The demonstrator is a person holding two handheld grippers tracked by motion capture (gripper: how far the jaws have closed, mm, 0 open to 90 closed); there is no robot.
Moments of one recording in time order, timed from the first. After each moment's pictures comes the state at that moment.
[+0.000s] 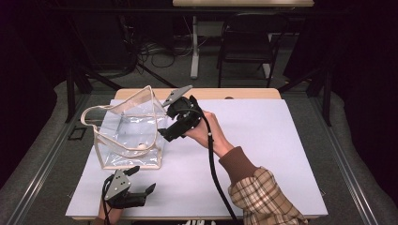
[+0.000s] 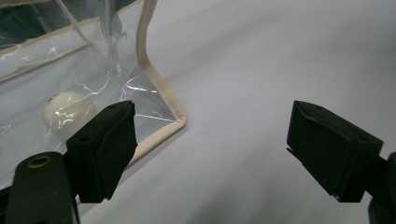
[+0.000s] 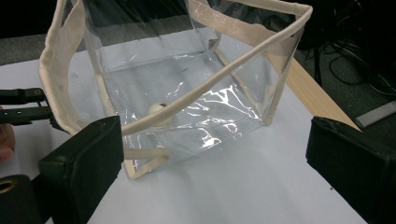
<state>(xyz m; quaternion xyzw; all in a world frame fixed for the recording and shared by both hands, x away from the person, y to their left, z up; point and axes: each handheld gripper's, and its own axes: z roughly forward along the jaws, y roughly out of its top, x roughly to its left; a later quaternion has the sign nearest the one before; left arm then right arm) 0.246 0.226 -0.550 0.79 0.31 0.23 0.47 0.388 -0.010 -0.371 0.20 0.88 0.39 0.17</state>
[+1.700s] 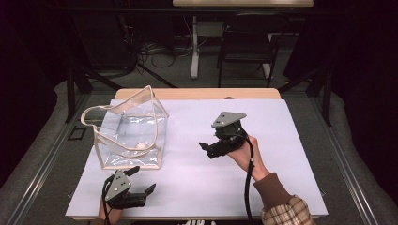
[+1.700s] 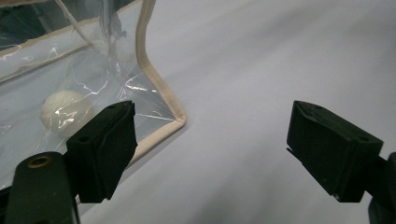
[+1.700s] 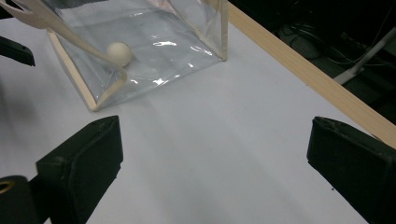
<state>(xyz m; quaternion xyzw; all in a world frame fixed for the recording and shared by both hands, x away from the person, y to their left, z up) 0.245 0.225 -0.549 0.79 0.31 0.23 0.47 0.354 -0.124 -0.427 0.27 0.85 0.41 0.21</state>
